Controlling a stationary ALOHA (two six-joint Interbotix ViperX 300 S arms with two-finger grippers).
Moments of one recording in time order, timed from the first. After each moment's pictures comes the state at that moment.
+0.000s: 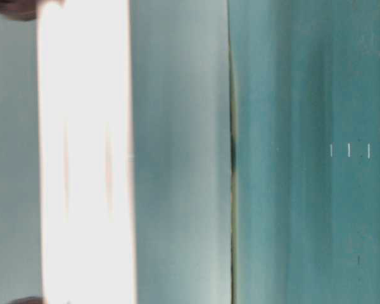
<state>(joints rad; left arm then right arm) 0.05 -0.26 0.32 0.03 1.14 -0.13 -0.06 -0.17 0.24 0.05 1.33 -0.02</state>
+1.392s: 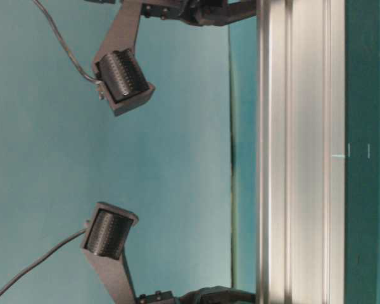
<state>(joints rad) 0.01 -0.03 0.61 0.03 0.69 -0.13 0.02 0.02 0.57 0.06 0.84 -0.02</state>
